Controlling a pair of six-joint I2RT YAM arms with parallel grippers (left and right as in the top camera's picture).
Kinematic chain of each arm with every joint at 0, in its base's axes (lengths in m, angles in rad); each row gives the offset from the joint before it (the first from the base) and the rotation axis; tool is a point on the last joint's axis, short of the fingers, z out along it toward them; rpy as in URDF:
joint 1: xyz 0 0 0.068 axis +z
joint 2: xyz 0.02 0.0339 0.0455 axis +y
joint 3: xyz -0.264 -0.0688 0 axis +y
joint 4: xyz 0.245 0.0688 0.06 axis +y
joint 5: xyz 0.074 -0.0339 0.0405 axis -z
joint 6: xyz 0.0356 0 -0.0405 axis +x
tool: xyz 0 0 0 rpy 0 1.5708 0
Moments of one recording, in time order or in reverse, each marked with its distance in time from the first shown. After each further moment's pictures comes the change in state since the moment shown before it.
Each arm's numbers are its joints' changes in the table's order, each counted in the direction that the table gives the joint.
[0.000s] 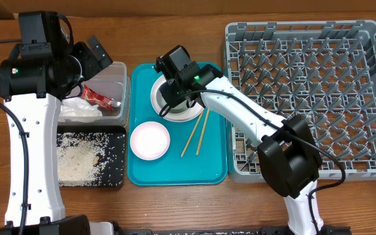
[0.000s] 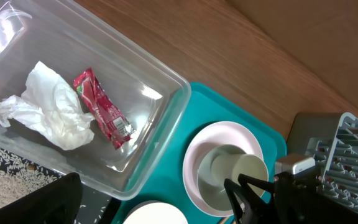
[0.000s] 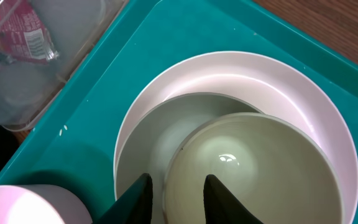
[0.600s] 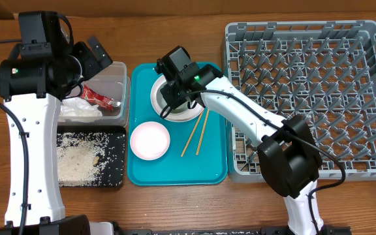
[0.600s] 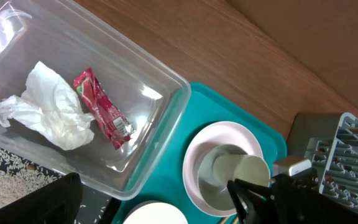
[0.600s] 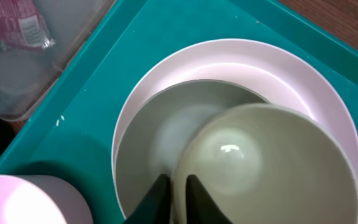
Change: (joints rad) left arm 0.000 0.000 0.000 0.000 0.000 0.000; right arm 0.000 0.000 0.000 0.025 0.001 -0.005
